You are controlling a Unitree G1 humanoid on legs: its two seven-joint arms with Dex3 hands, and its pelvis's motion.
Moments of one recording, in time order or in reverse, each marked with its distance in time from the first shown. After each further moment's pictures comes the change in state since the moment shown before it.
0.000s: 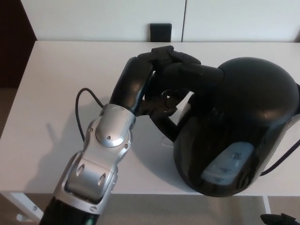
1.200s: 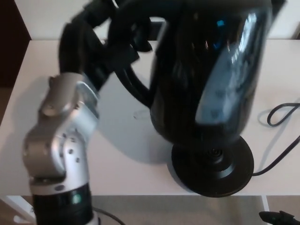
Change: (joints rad) left_arm -0.129 -0.223 0.563 -0.251 -0.367 0.325 0.011; right_arm -0.015 0.008 -0.001 0.006 -0.005 0.002 0.000
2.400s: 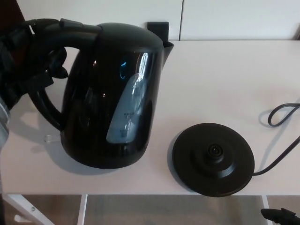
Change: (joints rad) left_arm 0.159 0.455 0.039 0.142 -0.020 -0.080 -0.120; right_arm -0.015 -0.001 -0.014 0.008 0.008 0.000 0.008
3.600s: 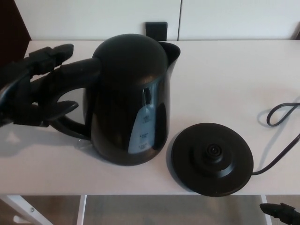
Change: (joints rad) left_arm 0.084 0.397 -0.205 0.103 -0.068 -0.146 -0.502; right_arm -0.030 -0.002 -0.005 0.007 0.011 0.007 0.020
